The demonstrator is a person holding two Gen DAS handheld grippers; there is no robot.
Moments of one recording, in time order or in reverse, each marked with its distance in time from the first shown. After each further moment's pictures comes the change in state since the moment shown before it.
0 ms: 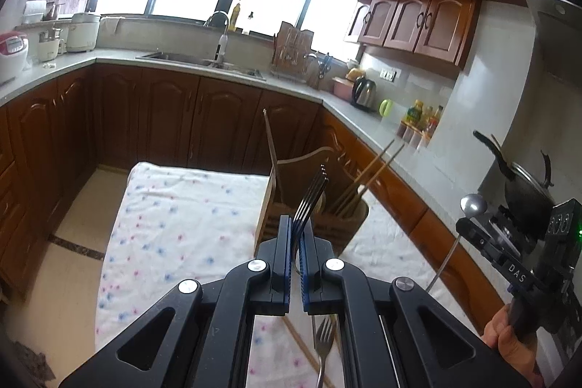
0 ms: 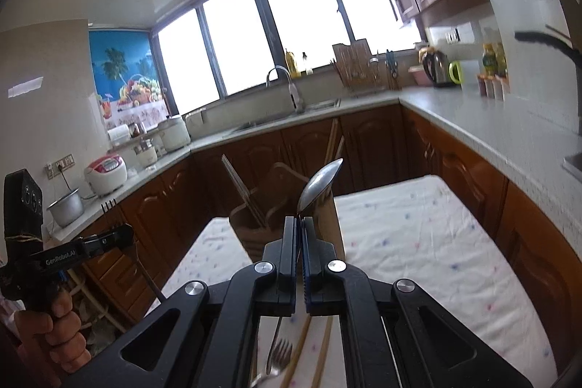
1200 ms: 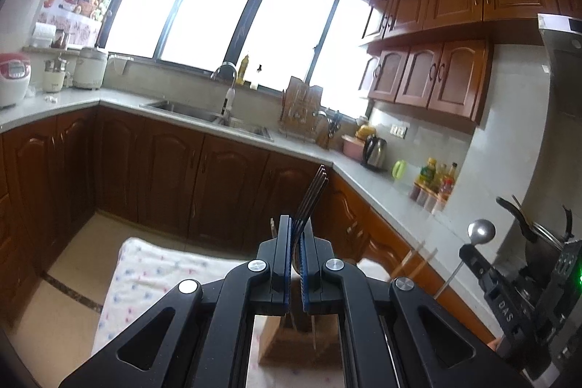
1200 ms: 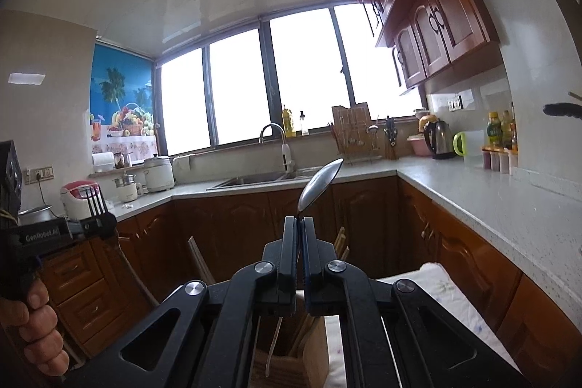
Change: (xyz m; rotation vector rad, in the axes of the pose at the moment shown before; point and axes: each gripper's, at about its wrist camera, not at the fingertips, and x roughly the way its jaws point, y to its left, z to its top) left arm 0.094 0.025 0.044 -0.004 -0.241 0.025; right arm 0.071 0.007 0.047 -0.114 -0.246 -0.054
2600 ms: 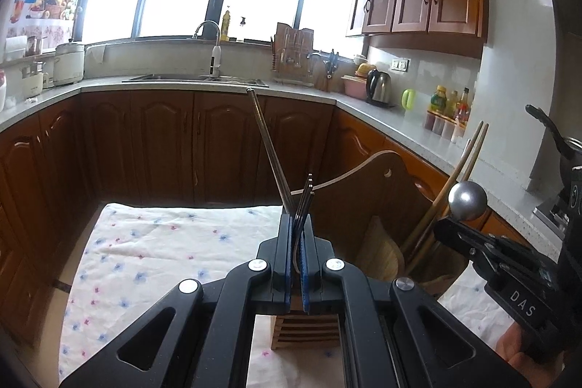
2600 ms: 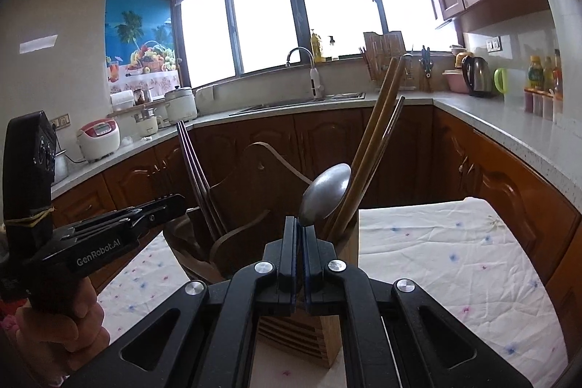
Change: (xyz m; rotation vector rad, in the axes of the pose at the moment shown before) left arm 0.110 -0.019 -0.048 0.145 0.168 0.030; right arm 0.060 -0.006 -0.073 -0.018 0.290 0.128
